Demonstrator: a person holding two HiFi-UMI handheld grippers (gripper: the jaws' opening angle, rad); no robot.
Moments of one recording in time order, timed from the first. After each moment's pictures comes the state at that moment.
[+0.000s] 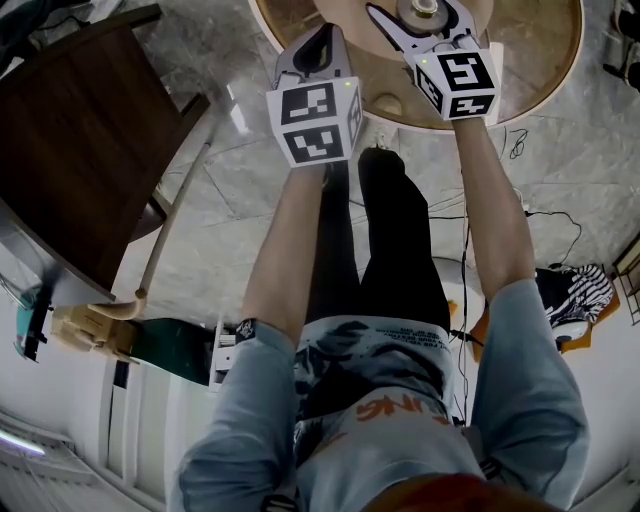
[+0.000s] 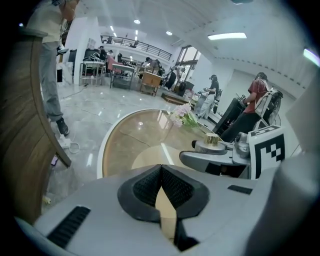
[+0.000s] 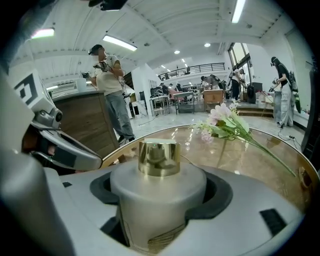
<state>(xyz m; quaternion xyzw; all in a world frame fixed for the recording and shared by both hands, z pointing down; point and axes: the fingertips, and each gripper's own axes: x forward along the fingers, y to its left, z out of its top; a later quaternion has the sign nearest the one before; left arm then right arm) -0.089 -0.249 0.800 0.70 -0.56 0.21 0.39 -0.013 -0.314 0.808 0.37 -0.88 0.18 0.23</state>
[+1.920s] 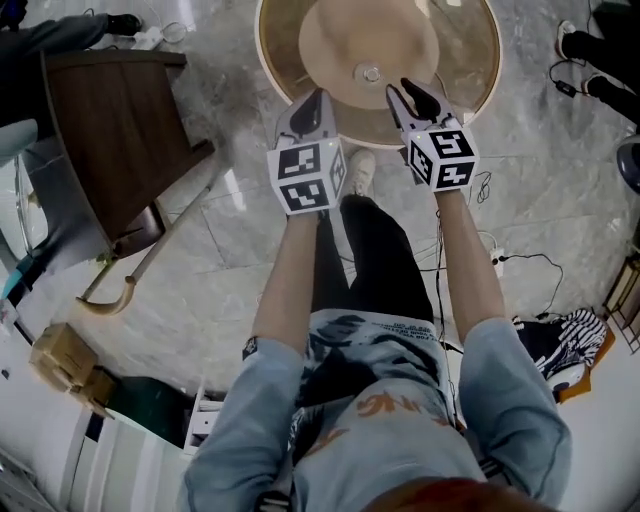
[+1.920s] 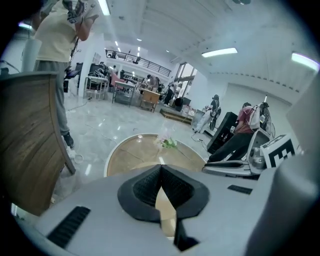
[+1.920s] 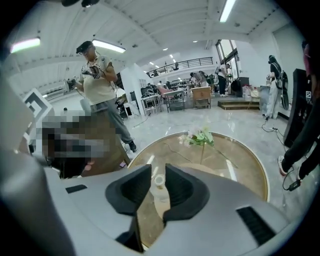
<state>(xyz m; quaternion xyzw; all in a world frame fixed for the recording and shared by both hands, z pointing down) -0.062 -0.185 0.642 0.71 -0.60 0.14 0.34 0.060 -0.213 0.662 0.40 -0.85 0.23 0.23</state>
